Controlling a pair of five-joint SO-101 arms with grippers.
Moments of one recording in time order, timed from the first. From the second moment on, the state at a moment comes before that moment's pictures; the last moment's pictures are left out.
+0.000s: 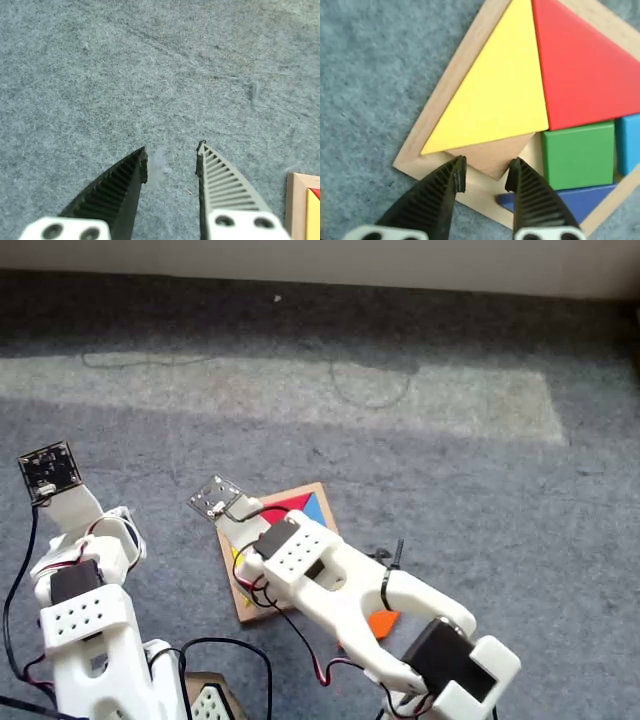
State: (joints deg) left arm -30.7 -55.6 72.6 43.8 8.0; right arm -56.2 3.2 32.3 54.2 3.1
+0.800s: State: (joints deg) left arm -30.7 -55.6 72.6 43.8 8.0; right arm -47.0 -19.9 28.7 58.4 4.8
